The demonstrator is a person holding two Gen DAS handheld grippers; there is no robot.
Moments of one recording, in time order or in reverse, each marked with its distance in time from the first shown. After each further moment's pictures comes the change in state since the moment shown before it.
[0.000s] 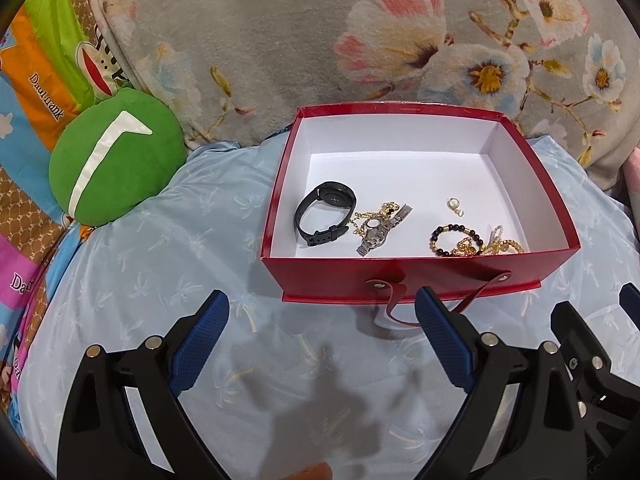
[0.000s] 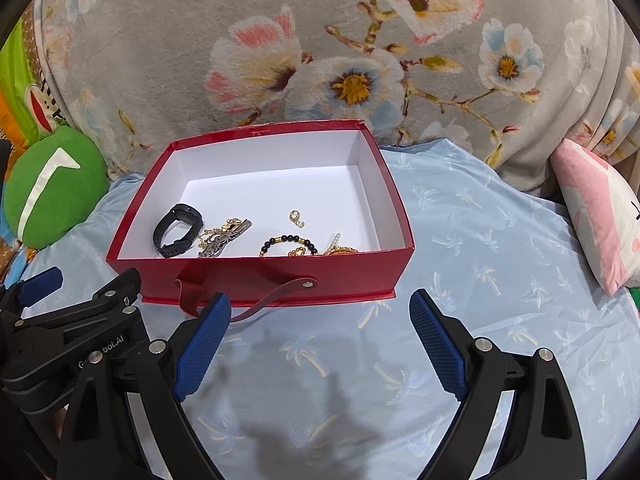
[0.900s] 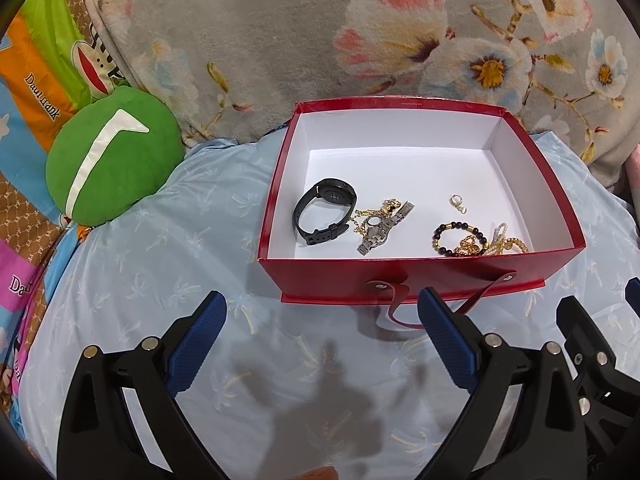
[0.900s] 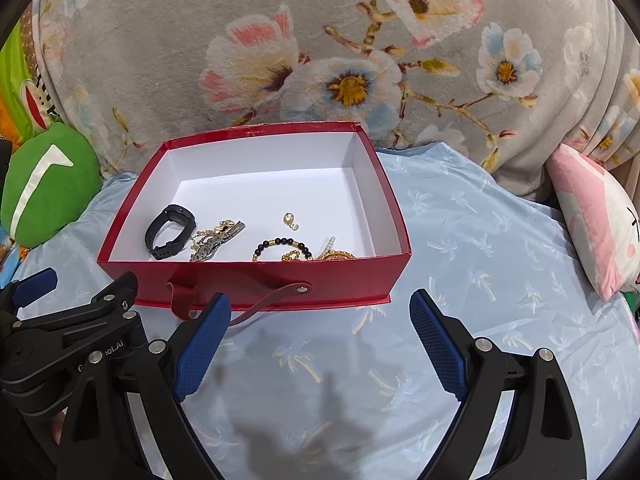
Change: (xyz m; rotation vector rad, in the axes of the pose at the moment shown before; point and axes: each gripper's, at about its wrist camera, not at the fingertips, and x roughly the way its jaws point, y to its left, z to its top) left arm 0.008 -0.001 0.002 0.001 0.017 0.004; right arm 0.003 -0.003 0.004 -0.015 -0.002 -0.023
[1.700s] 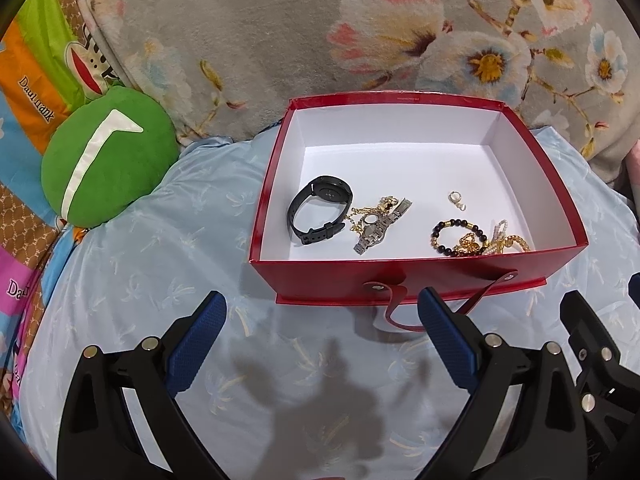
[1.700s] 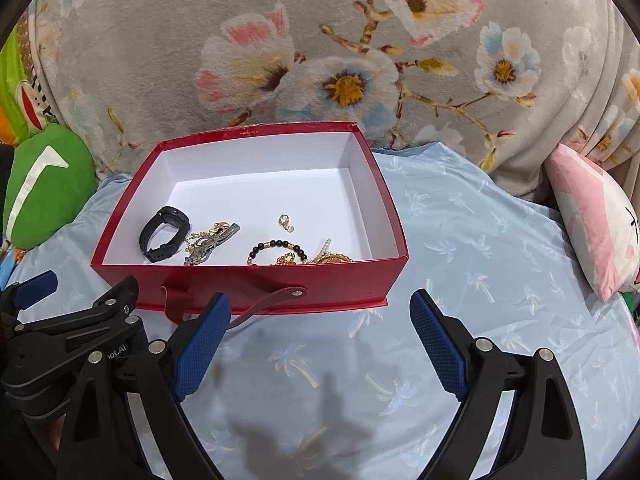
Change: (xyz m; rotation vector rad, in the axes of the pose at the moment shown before) left arm 0.008 -0.004 0.001 0.018 0.011 -0.004; right arm 0.002 -0.001 0.002 -0.001 0.003 -0.010
